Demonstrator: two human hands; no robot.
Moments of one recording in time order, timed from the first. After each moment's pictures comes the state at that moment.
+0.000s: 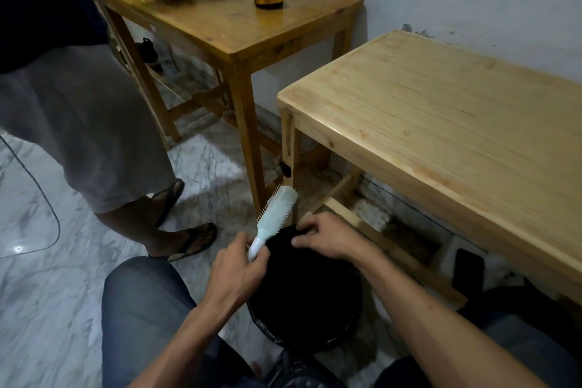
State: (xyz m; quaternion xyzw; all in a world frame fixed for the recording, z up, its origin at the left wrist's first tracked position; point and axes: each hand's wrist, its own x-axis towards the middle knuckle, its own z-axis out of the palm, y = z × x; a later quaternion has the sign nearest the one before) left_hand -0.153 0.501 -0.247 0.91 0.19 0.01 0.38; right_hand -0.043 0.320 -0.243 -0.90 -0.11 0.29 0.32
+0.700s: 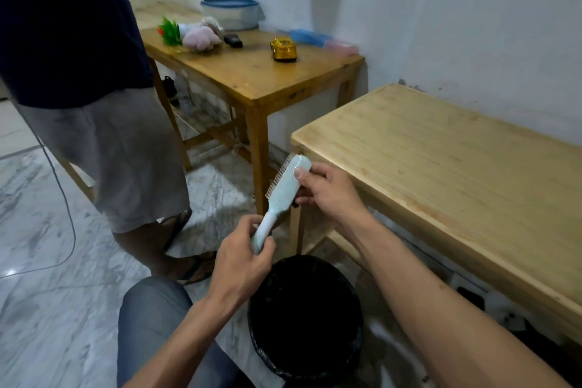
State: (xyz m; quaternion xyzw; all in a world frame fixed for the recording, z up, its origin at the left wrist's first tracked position) left_hand -0.156 0.503 -0.169 0.88 0.09 0.16 0.43; right_hand -0.031 0.360 -0.118 -0.73 -0.05 0.13 0.67
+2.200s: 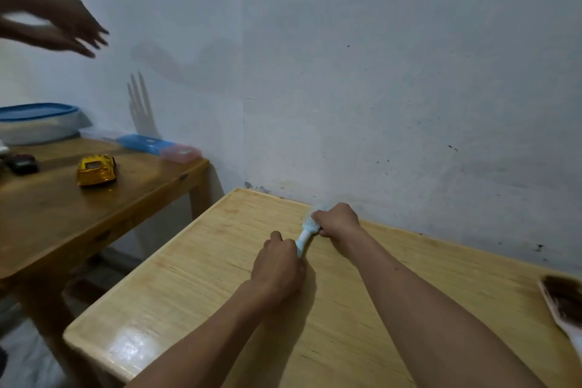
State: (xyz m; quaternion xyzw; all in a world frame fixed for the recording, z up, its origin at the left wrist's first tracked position) left_hand 0.143 0.212 -0.074 0.96 -0.16 0.02 0.22; right_hand 0.207 0.057 -0.058 -0.83 0.24 -0.05 0.50
